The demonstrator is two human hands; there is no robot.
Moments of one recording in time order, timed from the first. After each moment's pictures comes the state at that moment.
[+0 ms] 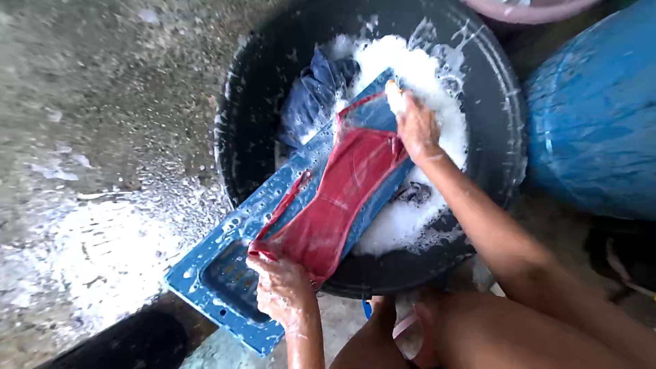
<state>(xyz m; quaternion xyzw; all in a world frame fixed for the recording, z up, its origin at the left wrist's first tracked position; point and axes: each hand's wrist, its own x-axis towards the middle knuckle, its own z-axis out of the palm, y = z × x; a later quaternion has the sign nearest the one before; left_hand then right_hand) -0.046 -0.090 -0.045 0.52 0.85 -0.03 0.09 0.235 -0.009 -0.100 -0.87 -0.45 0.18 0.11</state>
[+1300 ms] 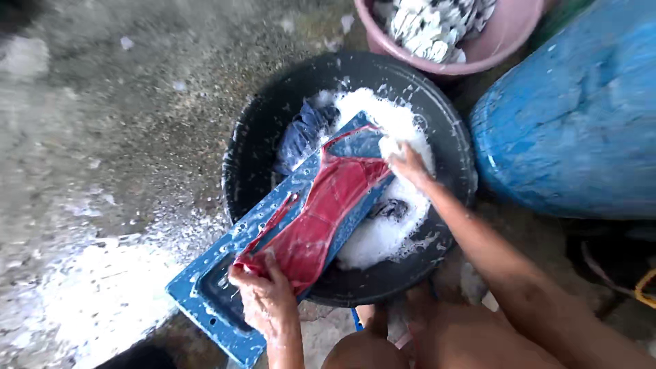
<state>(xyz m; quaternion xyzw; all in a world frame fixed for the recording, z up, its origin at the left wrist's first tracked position) -0.069 -0.101 -0.043 0.59 0.79 0.14 0.10 0.291 -0.075 -0.120 -0.84 -0.33 0.35 0.23</state>
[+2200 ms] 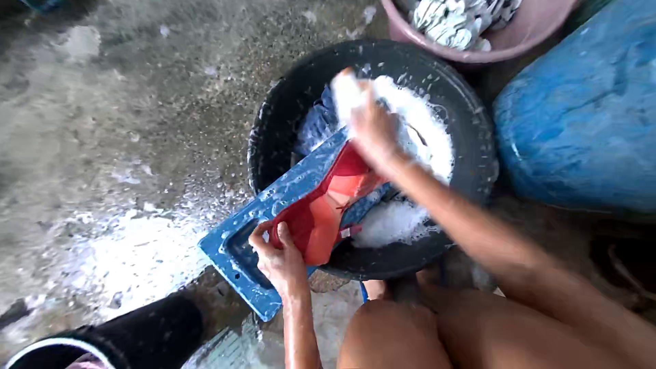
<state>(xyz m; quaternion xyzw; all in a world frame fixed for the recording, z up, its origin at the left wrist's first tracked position) -0.073 -0.097 -0.028 0.57 0.74 0.29 0.22 0.151 -0.033 0.057 -0.78 -0.50 0.33 0.19</state>
